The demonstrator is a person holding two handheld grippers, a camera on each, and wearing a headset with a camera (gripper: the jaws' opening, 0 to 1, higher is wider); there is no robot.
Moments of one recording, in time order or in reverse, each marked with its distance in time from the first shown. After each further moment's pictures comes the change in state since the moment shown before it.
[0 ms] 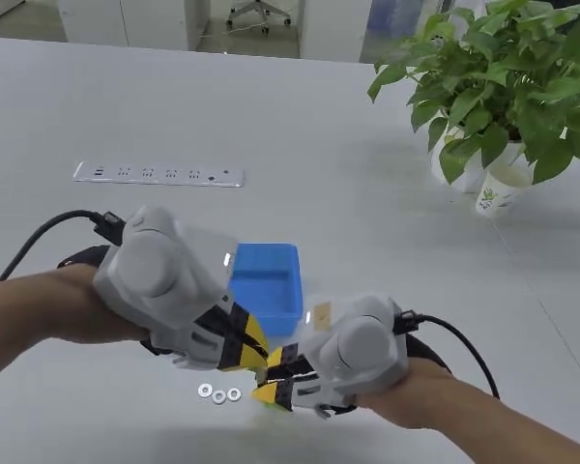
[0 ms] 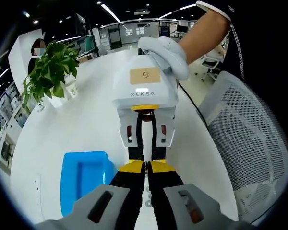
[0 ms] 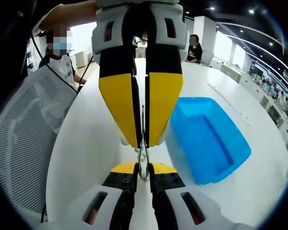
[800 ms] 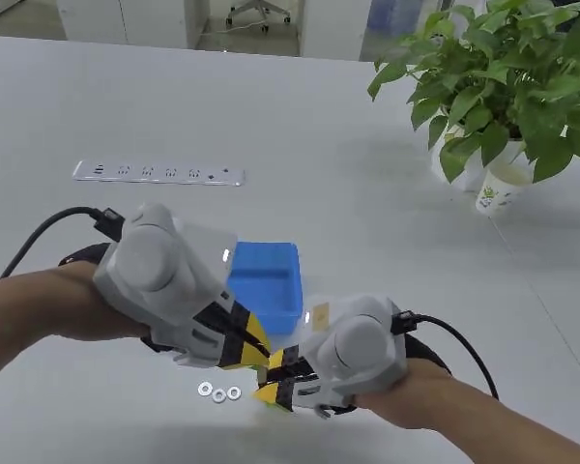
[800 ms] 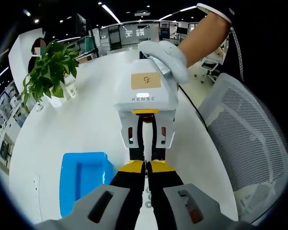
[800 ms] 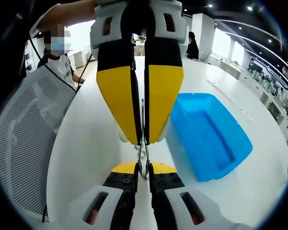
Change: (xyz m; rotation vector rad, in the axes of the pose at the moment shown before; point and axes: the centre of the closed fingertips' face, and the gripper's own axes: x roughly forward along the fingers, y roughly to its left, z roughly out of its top) left arm 0.001 0.001 0.001 -0.004 -0.010 -0.009; right arm 0.002 0.000 -0.005 0.022 0.015 0.000
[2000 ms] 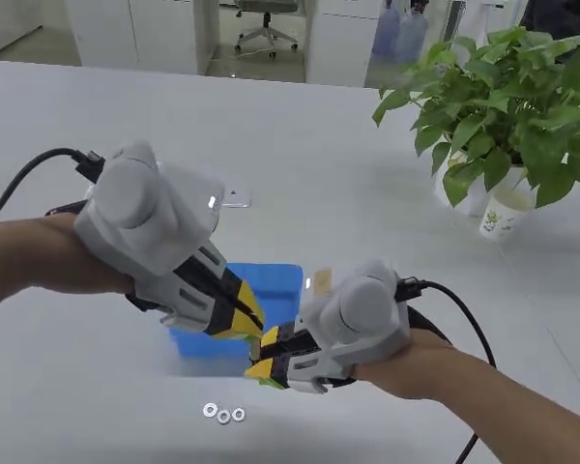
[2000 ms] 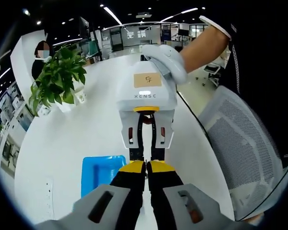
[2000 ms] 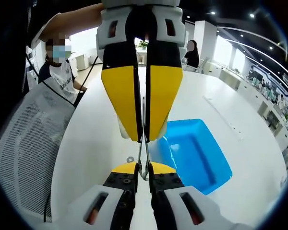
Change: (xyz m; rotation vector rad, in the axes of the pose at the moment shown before) left arm -0.050 0.024 0.027 0.003 -0.012 0.019; right arm -0.024 -0.026 0.054 -0.039 -0.053 -0.006
